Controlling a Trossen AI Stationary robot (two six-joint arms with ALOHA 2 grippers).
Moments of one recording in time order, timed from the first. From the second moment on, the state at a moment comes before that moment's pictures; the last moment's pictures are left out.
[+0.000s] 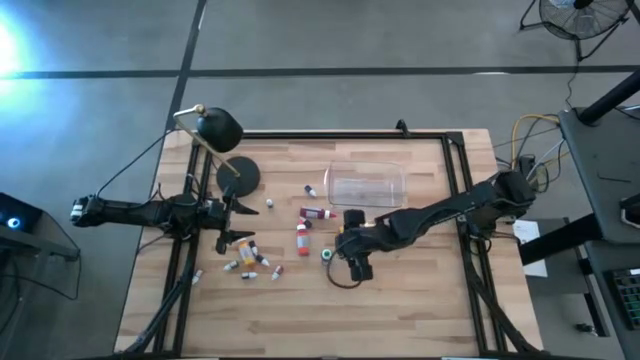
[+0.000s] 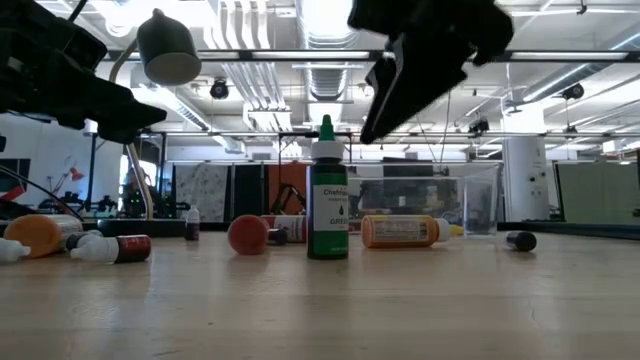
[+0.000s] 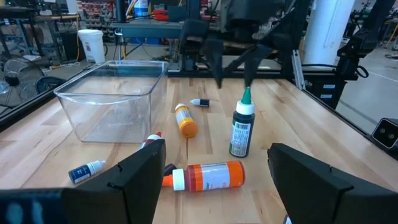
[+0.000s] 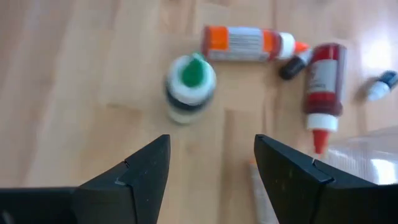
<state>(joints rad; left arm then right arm) -0.06 0.19 0.01 0.02 -0.02 -0.04 0.24 1.71 1.21 -0.49 0.17 0.09</state>
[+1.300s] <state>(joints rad) -0.06 0.19 0.01 0.02 -0.02 -0.04 0.25 1.71 1.11 -0.60 0.25 0.05</state>
